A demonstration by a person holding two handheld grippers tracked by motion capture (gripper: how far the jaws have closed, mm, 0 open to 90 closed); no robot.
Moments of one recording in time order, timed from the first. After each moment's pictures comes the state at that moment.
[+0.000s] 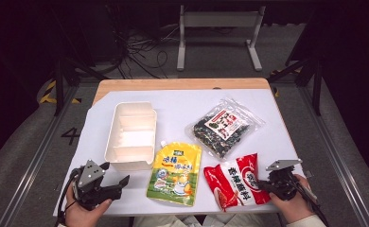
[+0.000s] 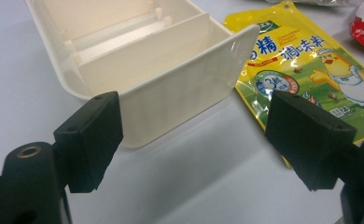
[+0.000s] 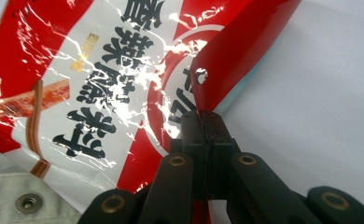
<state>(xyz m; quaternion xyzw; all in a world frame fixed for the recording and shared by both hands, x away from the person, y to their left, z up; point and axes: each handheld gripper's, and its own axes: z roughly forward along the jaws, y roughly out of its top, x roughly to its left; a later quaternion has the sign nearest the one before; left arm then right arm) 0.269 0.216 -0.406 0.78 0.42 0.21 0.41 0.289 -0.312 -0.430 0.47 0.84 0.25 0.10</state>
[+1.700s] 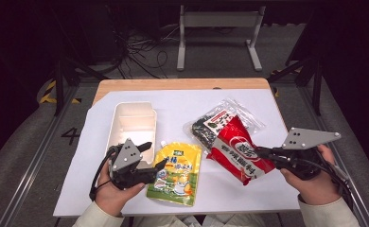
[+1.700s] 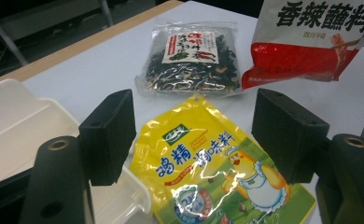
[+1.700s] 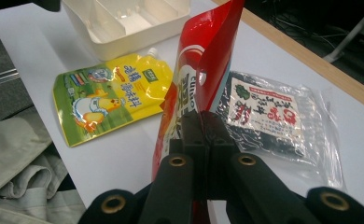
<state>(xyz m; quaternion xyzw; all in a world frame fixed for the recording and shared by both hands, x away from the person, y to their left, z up) 0.298 0.127 -0.351 0.80 0.28 0.19 0.49 0.283 -0.283 -0.278 0.27 0.86 0.39 0.20</state>
